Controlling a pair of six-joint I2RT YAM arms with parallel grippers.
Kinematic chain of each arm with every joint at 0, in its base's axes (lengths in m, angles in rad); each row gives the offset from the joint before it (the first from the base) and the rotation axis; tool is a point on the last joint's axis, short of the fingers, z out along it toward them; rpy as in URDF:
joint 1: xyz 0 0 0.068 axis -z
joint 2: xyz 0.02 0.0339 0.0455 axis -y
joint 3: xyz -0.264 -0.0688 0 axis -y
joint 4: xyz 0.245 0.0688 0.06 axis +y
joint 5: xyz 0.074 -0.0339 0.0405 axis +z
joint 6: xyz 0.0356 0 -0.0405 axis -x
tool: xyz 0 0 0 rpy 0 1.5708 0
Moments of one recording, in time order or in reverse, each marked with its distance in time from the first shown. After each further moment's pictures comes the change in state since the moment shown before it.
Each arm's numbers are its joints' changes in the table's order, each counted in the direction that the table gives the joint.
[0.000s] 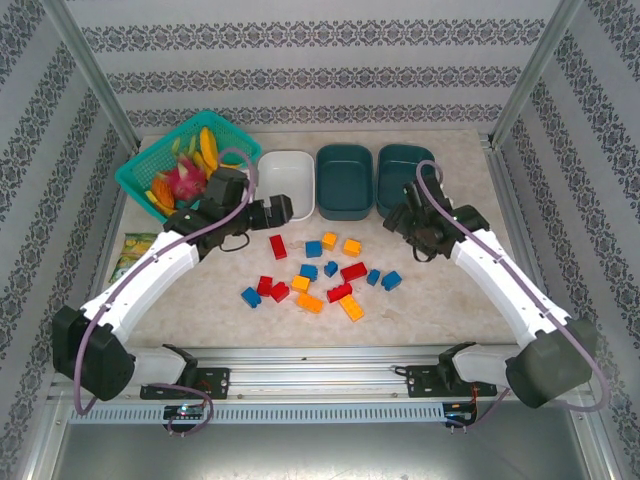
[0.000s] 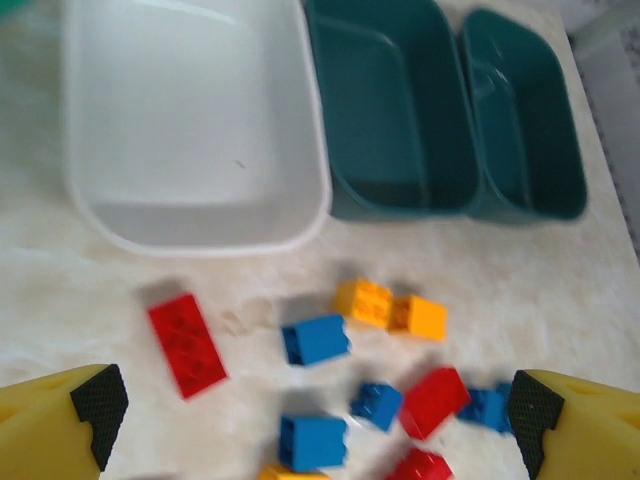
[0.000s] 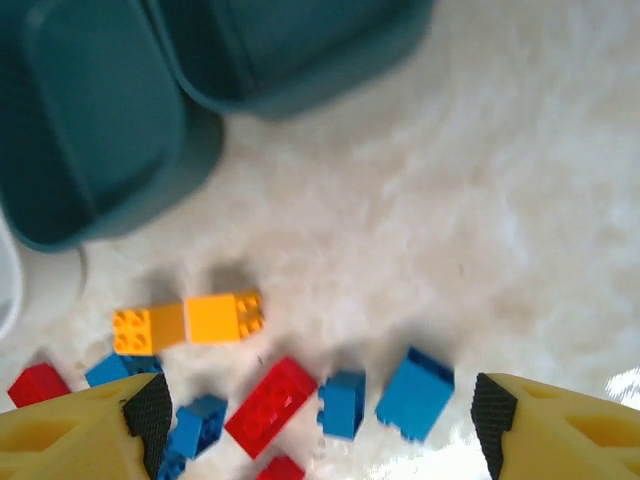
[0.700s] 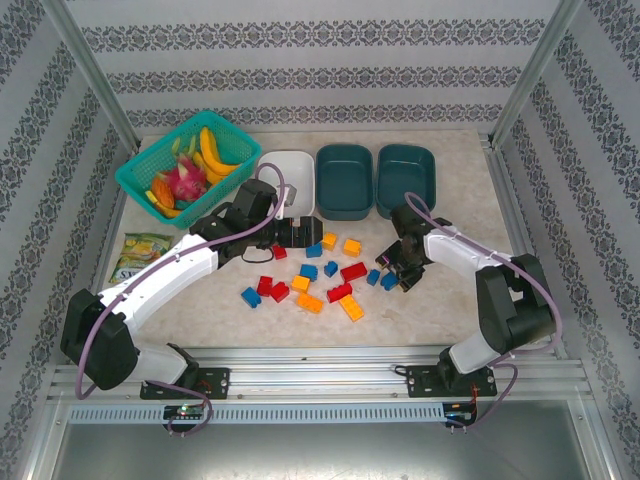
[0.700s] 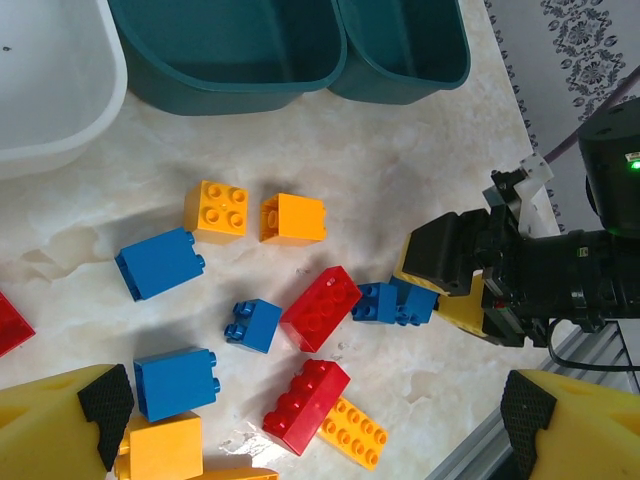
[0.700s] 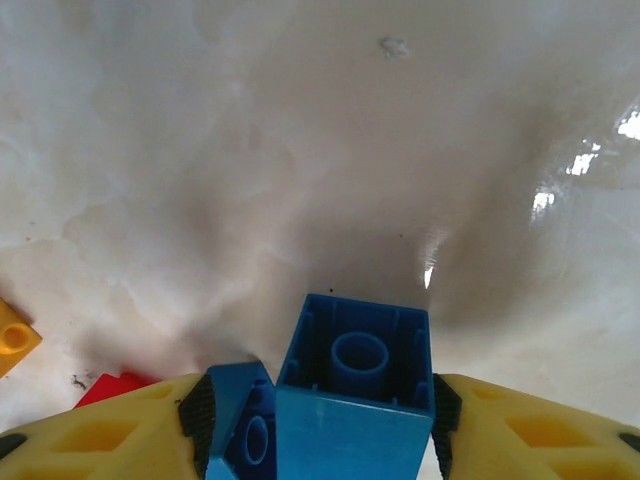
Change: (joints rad) left arm 0.126 -0.057 -0.034 -0.083 -0.154 0.019; right arm 0.063 -0.283 -0.222 -0.179 0.273 -0.239
